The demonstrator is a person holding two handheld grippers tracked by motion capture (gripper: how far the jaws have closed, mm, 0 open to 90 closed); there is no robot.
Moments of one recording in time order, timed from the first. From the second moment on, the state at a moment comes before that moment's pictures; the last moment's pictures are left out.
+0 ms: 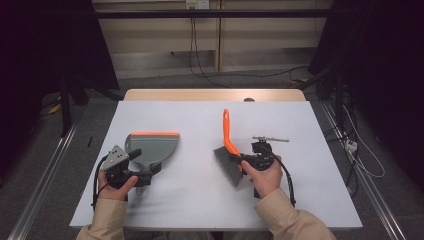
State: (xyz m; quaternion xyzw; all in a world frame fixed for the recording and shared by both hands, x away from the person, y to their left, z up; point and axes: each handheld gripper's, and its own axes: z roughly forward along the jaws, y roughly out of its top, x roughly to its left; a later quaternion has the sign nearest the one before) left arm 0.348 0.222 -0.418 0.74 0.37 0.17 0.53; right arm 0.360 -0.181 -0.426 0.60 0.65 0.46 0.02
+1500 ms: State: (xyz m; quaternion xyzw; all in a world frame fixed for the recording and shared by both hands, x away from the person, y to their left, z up) left arm 0.353 0.230 -0.421 0.74 0.39 0.17 0.53; right arm 0.462 -0.178 -0.435 0.13 0.87 0.44 0.18
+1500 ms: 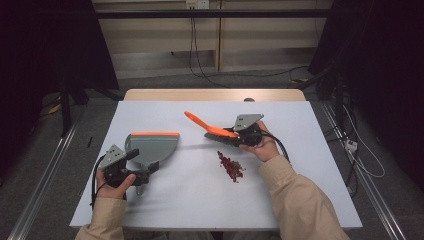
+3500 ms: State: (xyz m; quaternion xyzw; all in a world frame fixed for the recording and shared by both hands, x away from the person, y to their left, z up) left arm 0.353 0.231 -0.422 0.74 0.39 0.17 0.52; right arm 0.413 -0.184 -0.424 0.01 0.91 0.40 0.12
